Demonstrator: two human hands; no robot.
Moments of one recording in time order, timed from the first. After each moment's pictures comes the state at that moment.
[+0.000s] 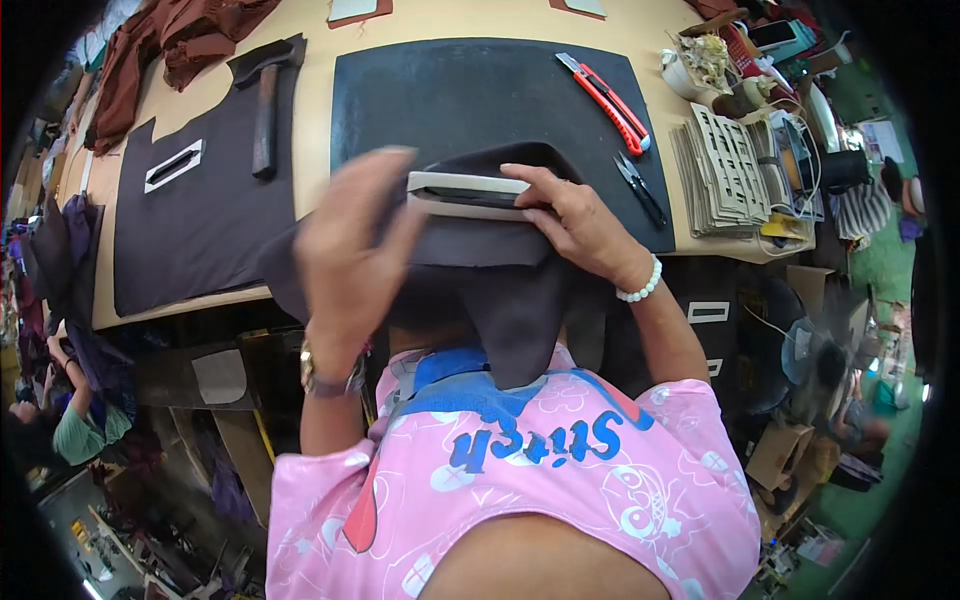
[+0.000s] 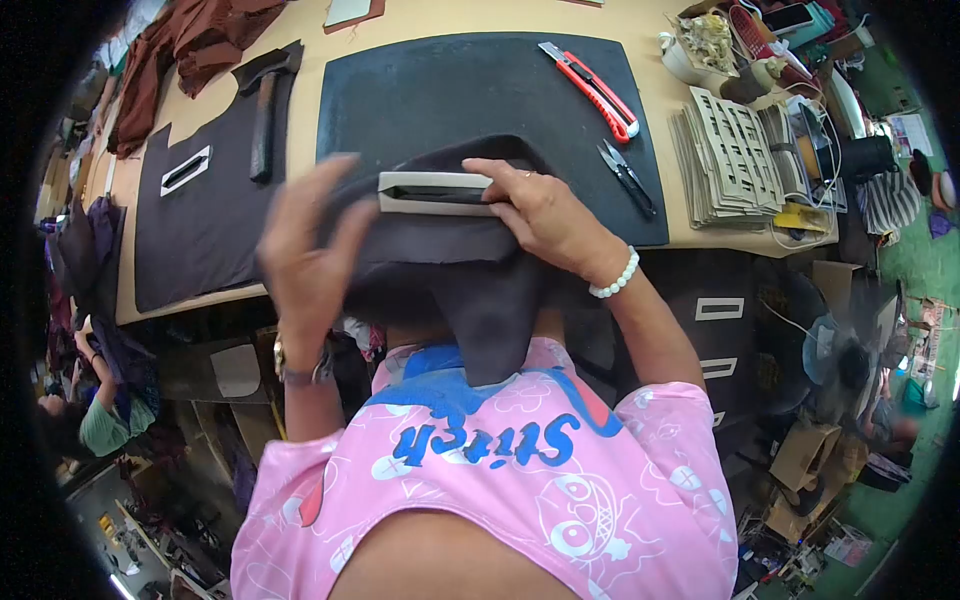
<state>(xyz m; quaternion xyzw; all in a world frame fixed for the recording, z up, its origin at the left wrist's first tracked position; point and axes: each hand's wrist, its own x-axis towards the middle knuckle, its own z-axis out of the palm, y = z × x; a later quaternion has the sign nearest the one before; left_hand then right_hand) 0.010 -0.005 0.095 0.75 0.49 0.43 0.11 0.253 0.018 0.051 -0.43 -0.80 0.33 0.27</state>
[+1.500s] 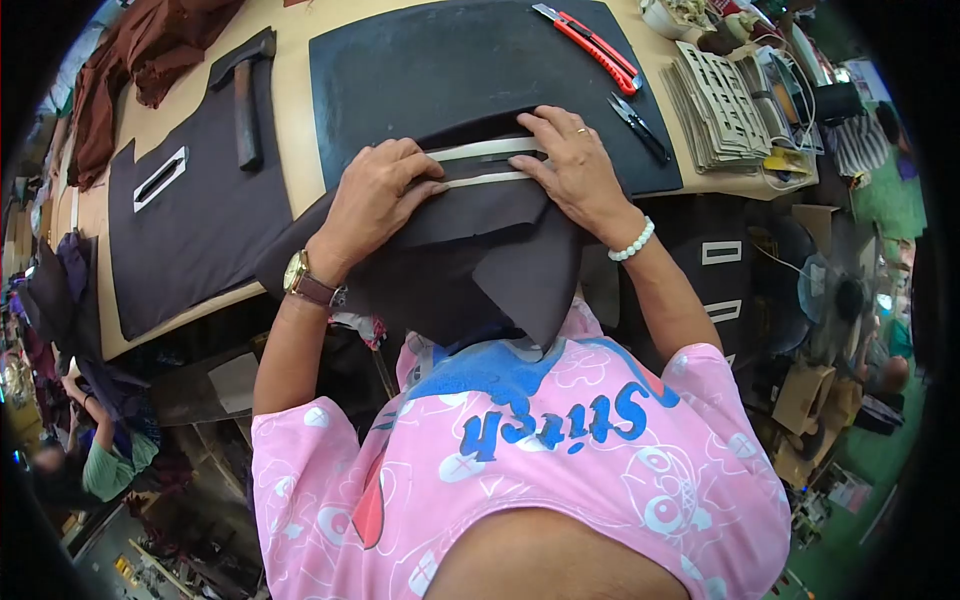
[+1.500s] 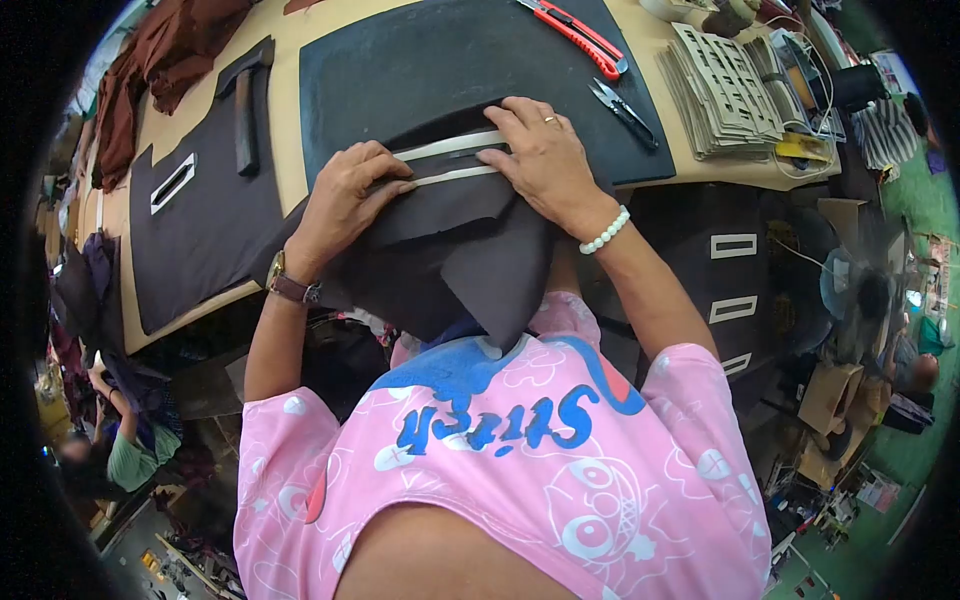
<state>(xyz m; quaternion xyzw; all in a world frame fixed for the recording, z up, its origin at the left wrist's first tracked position) -0.007 0.039 0.036 0.89 0.33 0.22 0.21 0.244 0.002 0.018 -0.55 -0.80 0.03 0.25</state>
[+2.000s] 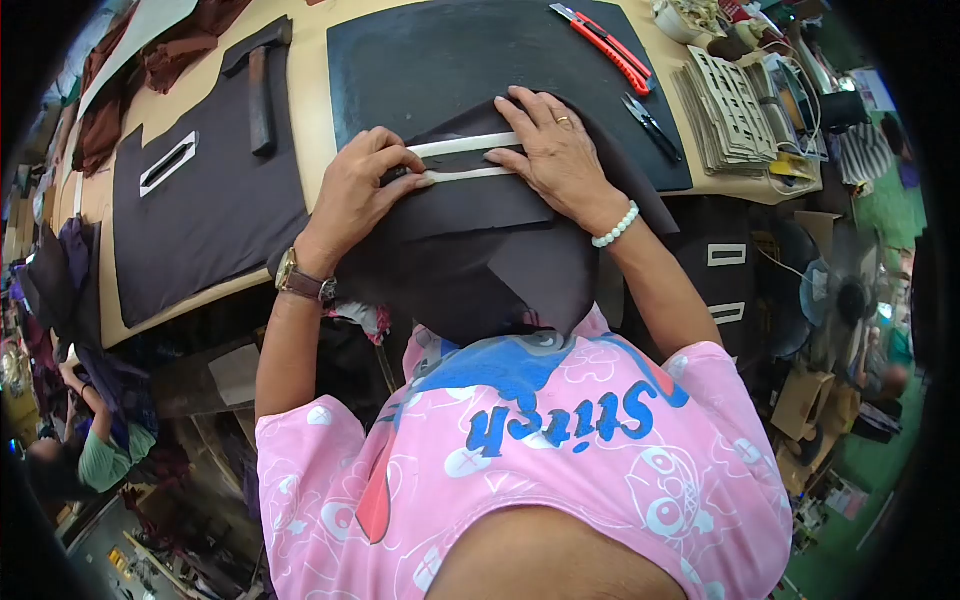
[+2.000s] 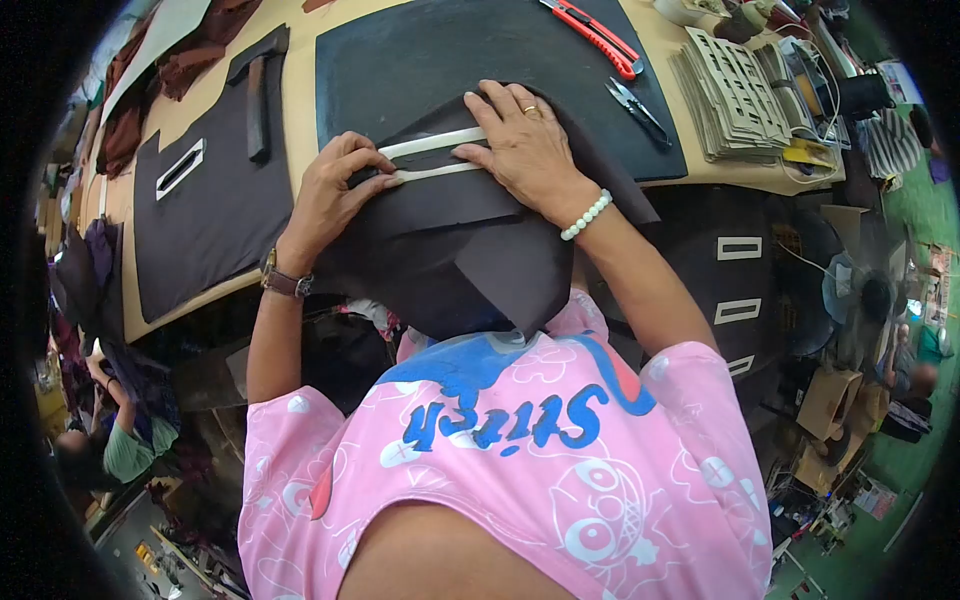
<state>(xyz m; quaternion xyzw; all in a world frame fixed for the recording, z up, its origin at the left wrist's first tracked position) -0.036 0.039 0.032 0.85 0.39 0.25 0.24 0.212 0.019 0.007 -0.52 -0.82 -0.04 0.22</state>
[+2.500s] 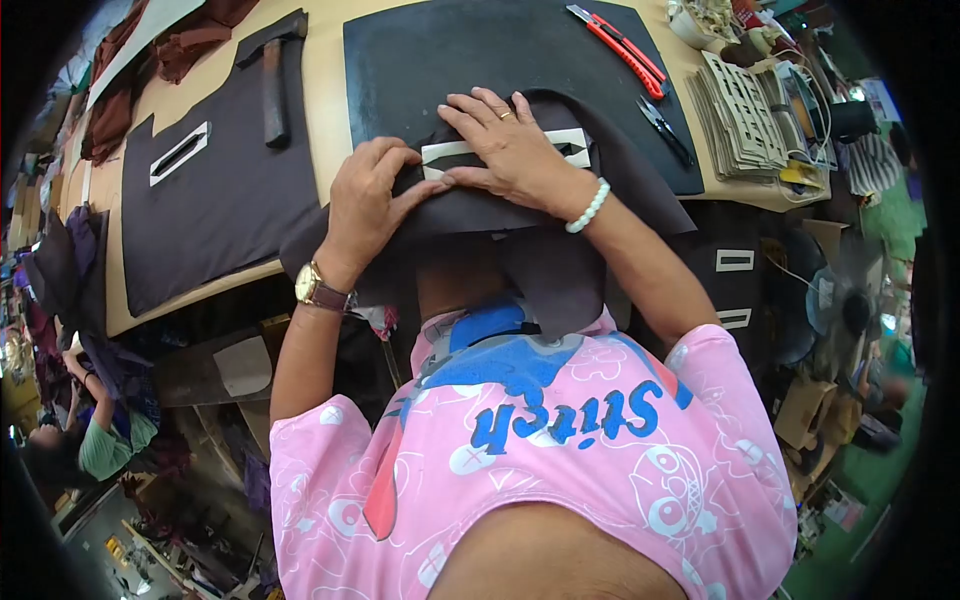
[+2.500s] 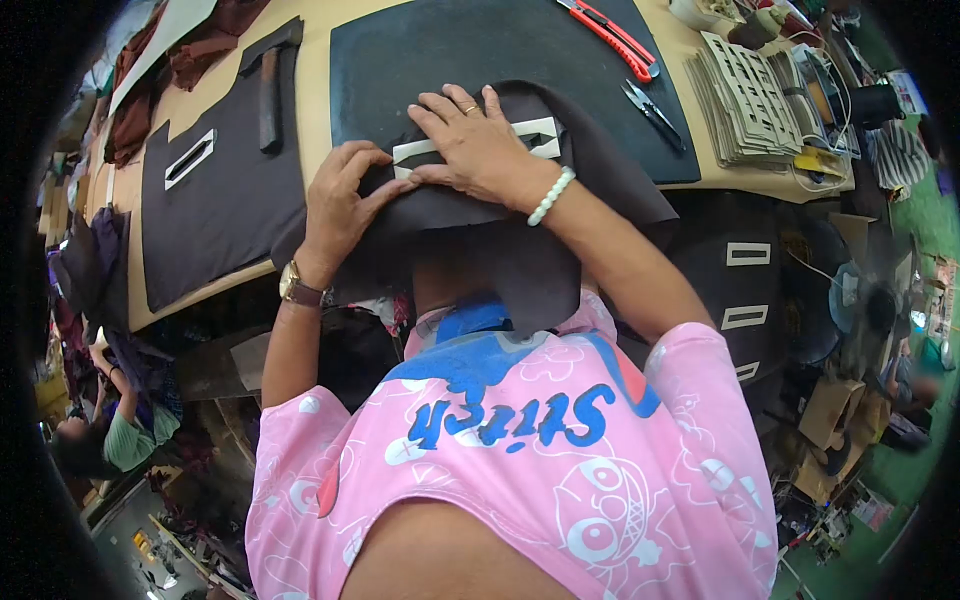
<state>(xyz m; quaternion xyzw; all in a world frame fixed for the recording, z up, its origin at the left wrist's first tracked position) -0.038 0.021 0.019 0.84 0.42 0.32 0.10 0.167 0.033 0.005 -0.46 -0.87 0.04 0.18</state>
